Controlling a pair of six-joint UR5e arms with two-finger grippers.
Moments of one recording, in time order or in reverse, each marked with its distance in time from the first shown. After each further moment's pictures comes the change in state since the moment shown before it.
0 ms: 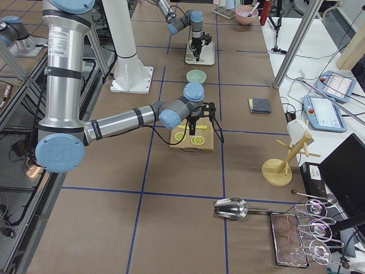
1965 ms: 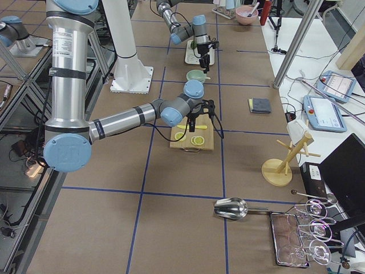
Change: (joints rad) left arm 0.036 -0.361 0.194 -0.211 0.108 -0.170; right arm -0.079 0.041 0.001 0.007 -0.055 0.082
